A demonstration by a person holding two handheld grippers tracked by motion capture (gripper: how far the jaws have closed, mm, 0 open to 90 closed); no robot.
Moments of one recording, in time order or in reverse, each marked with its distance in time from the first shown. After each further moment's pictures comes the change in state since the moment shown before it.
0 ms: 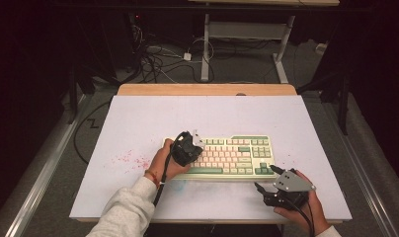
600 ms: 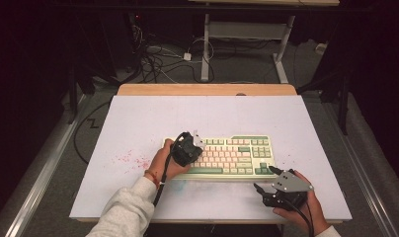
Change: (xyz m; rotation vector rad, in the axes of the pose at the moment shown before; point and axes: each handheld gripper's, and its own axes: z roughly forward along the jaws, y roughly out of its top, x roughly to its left) left arm 0.000 0.000 -0.001 -0.004 0.004 -0.004; right arm 0.002 0.000 0.002 0.012 0.009 -0.013
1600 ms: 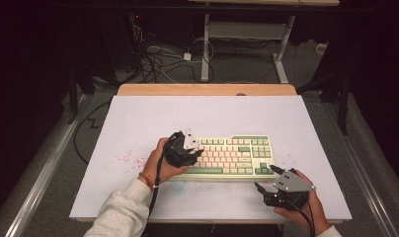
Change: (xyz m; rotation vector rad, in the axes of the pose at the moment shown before) left arm -0.004 -0.009 -0.026 -0.138 0.074 0.018; right arm -0.002 0.001 -0.003 -0.009 -0.010 0.001
